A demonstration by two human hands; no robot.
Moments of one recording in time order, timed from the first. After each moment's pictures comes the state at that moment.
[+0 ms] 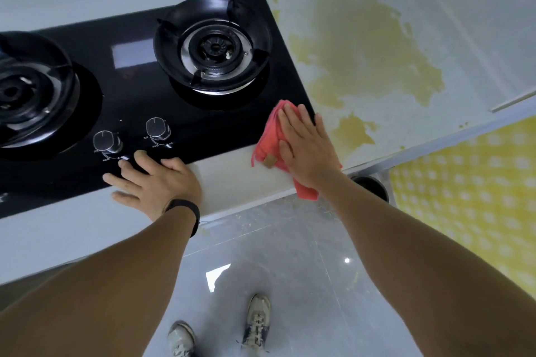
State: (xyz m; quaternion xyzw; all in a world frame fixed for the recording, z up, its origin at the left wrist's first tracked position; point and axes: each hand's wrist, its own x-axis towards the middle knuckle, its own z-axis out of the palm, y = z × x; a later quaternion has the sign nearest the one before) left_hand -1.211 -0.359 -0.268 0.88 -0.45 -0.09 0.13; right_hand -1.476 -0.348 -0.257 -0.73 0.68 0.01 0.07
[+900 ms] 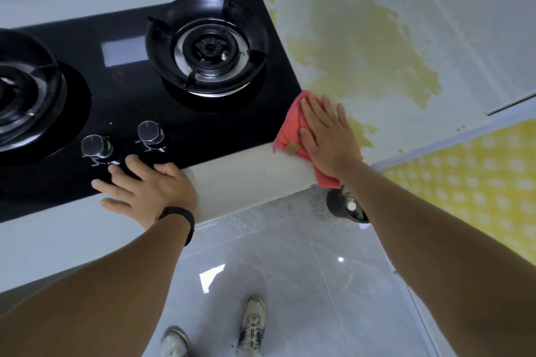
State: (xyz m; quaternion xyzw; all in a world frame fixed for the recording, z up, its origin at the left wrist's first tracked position) left_hand -1.209 -0.360 -0.269 0.88 -0.45 -0.10 0.12; right_hand -1.530 -0.365 -0.254 -0.71 0.70 0.00 0.09
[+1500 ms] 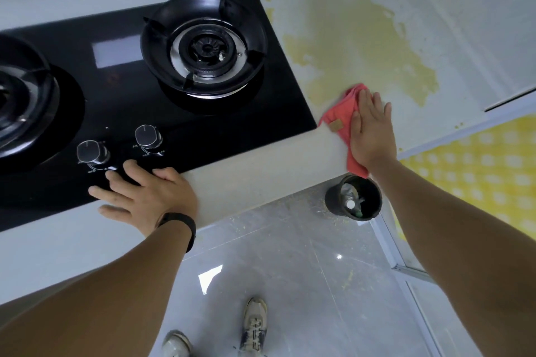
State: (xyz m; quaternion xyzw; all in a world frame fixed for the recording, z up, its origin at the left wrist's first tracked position) left_hand -1.211 -0.359 -0.268 0.88 -0.45 -0.10 0.13; right_hand -1.599 -0.354 -0.262 -0.56 0.81 -0.14 0.09
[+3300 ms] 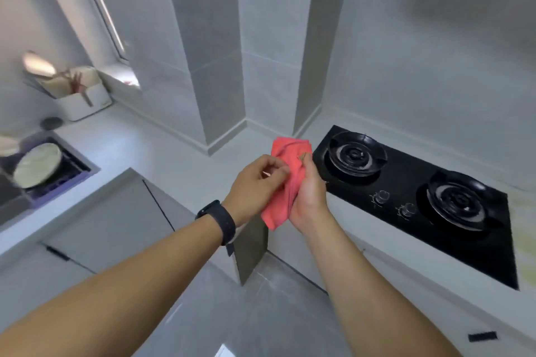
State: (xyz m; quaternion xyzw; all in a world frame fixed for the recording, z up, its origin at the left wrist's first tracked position) left_hand -0.885 -0.020 0.093 0.69 -0.39 -0.30 0.53; right_hand -0.970 -0.106 0.057 -0.29 0.33 -0.34 0.83
